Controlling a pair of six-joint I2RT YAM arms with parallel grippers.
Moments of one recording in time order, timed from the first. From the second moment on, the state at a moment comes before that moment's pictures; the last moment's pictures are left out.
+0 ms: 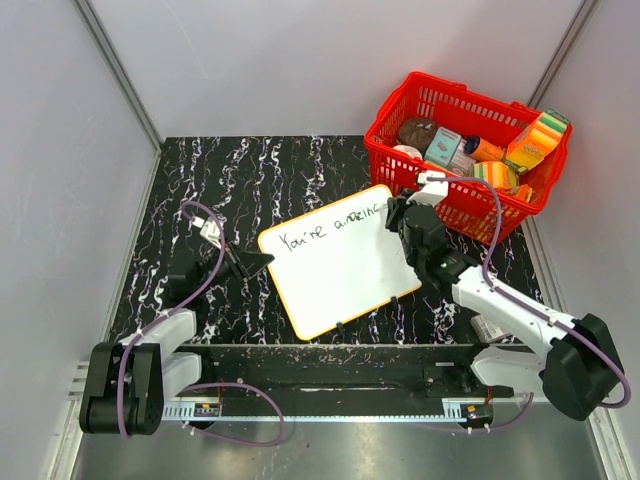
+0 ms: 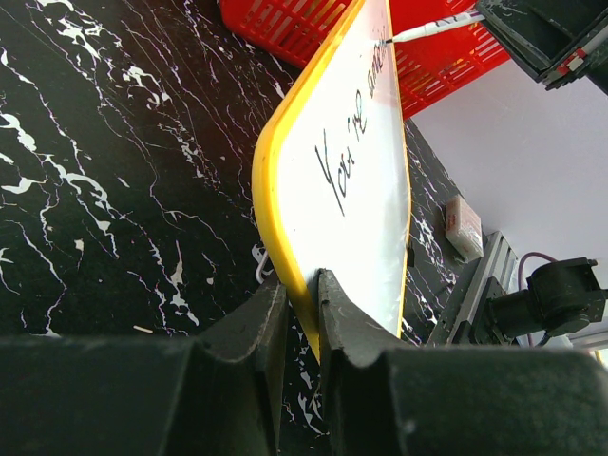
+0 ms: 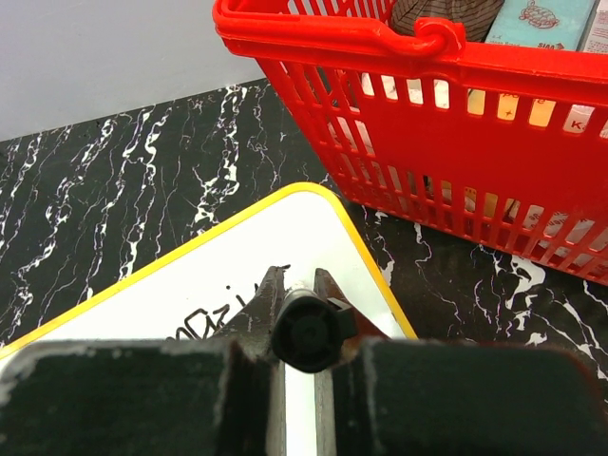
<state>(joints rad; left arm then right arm) -0.02 1.07 0.18 0.79 0.85 -0.63 0.65 1.17 0.76 0.23 0.57 0.41</state>
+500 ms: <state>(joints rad) -0.02 1.07 0.18 0.79 0.85 -0.63 0.65 1.20 0.79 0.23 0.59 0.40</state>
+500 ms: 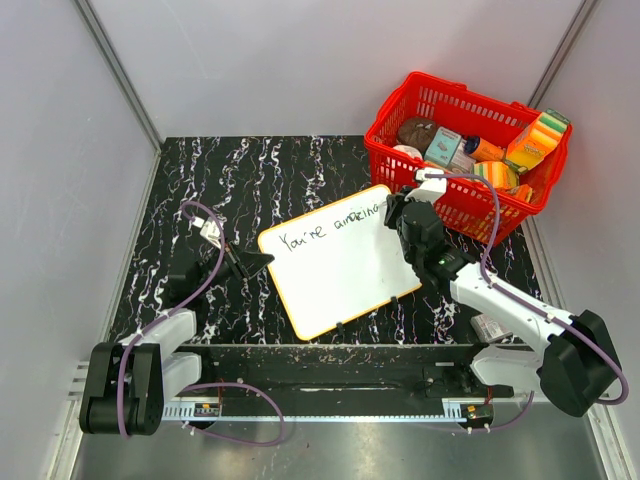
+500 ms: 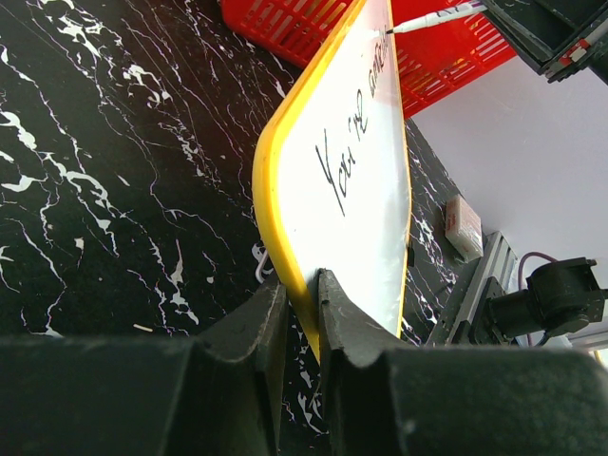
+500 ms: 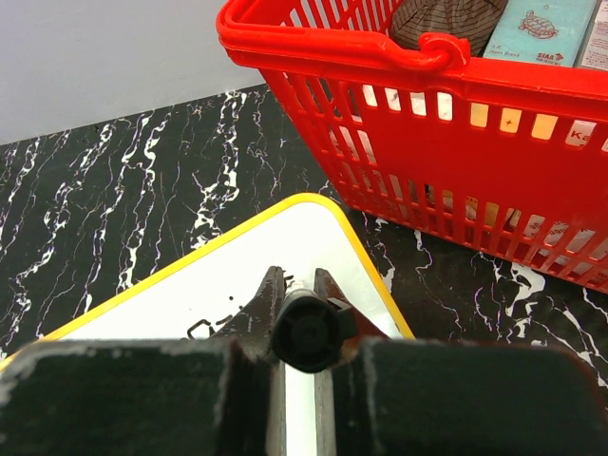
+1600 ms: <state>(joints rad) -0.02 1.06 0.18 0.78 0.85 -0.63 0.65 1.10 0.70 0.19 0.55 0.45</state>
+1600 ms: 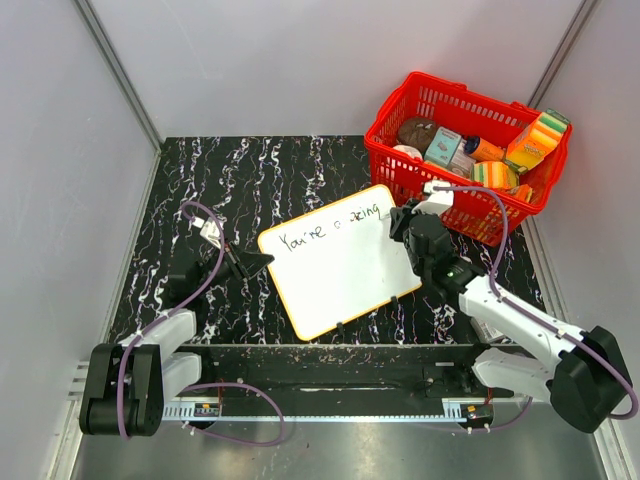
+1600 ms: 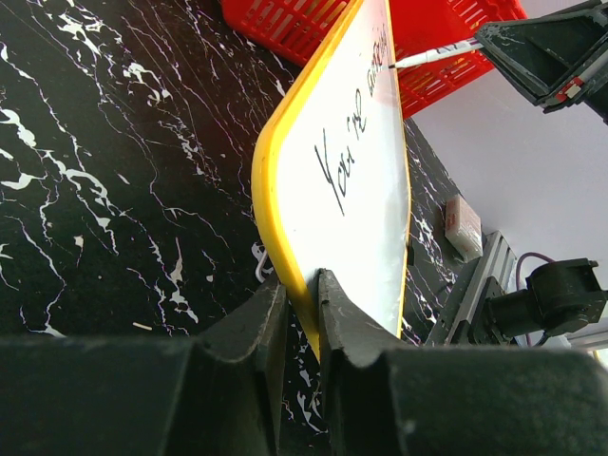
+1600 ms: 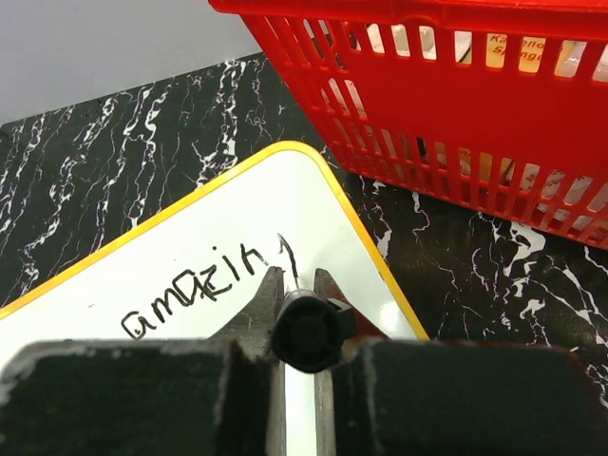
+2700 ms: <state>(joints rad) -0.02 1.10 0.22 0.75 0.86 -0.61 0.65 0.74 0.61 0.10 0.45 0.56</state>
